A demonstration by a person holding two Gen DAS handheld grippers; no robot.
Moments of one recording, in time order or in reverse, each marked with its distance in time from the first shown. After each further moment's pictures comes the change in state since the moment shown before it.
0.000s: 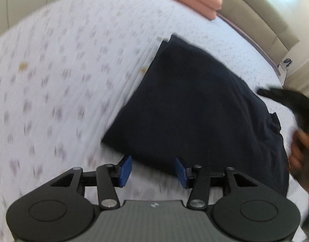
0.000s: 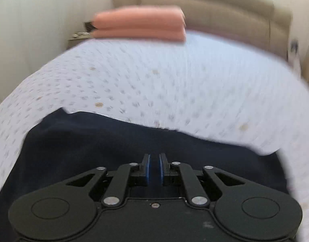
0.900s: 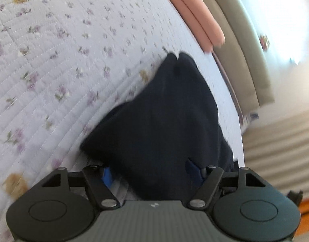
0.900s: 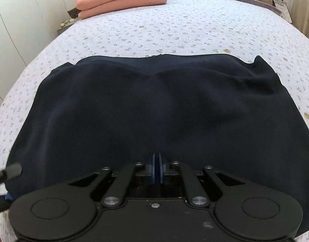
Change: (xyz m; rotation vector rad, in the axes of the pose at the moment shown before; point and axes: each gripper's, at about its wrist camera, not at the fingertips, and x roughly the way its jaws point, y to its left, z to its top) left arm 0.051 0.053 0.001 -0.340 -0.110 -0.344; right arm -0.062 -0.008 -0.096 0.136 0.151 0.029
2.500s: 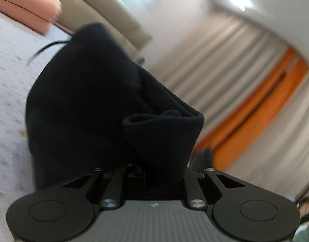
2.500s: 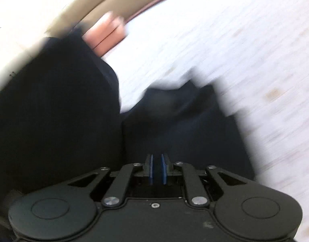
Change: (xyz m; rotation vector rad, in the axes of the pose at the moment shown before) left arm 0.092 -0.256 -0.075 0.647 0.223 -0.517; right arm -0.053 -0.203 0.024 0.448 -0.112 0.204
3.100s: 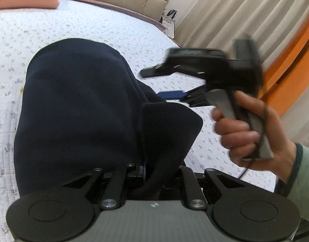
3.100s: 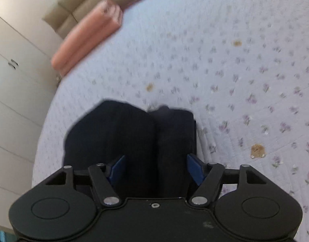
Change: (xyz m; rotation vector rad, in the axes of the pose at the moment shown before) left arm 0.094 -0.035 -0.054 0.093 0.235 0.319; right arm 0.048 -0.041 0.085 -0.038 0.174 0.068
